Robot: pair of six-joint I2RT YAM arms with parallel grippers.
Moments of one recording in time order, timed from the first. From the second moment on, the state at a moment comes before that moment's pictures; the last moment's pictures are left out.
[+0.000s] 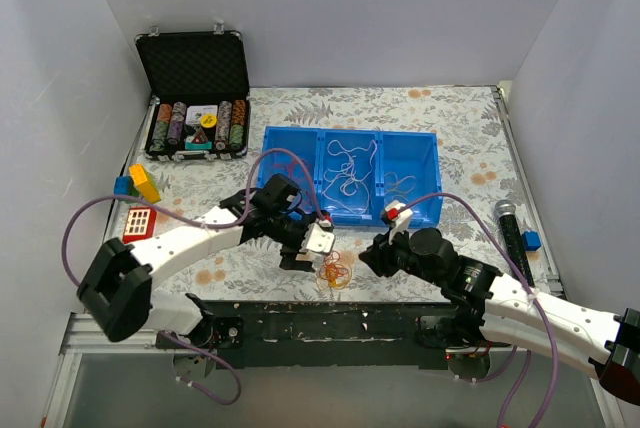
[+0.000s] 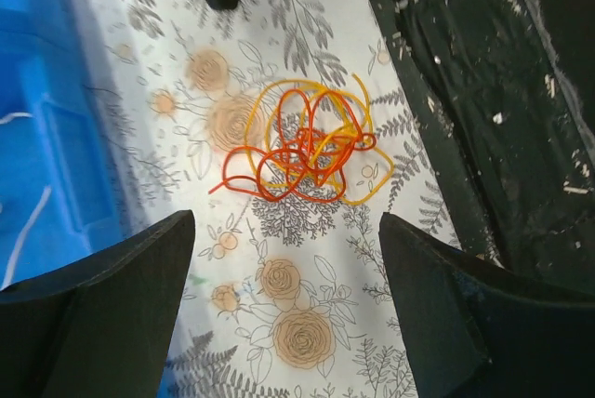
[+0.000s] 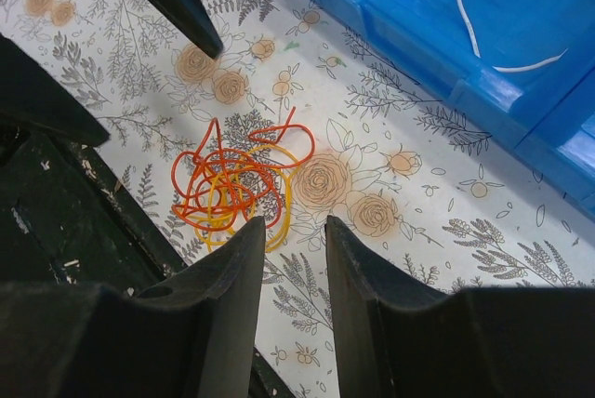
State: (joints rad) left arm -0.77 1.27 0.85 -0.50 0.74 0.97; right arm 1.02 0.68 0.32 -0.07 0.06 0.35
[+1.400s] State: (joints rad) left arm -0.82 1.44 1.12 -0.56 0.74 0.93; right arm 1.02 0.68 0.37 -0.07 0.04 0.32
